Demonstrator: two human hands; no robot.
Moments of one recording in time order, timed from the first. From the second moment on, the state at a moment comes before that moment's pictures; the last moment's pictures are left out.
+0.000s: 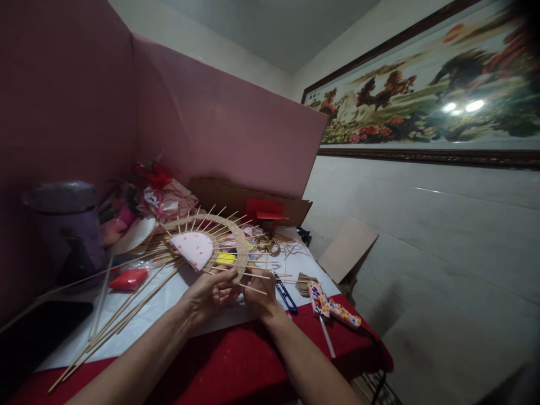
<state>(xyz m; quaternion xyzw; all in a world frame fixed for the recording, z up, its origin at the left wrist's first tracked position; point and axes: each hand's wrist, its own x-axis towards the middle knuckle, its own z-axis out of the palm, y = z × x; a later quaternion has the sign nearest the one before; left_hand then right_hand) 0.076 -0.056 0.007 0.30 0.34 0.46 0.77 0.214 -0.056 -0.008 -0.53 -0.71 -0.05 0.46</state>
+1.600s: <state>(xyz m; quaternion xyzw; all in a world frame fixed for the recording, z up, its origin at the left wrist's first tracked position) 0.074 -0.053 0.014 0.28 0.36 0.45 0.77 0.249 -0.074 -0.012 -0.57 -0.62 0.00 0.54</state>
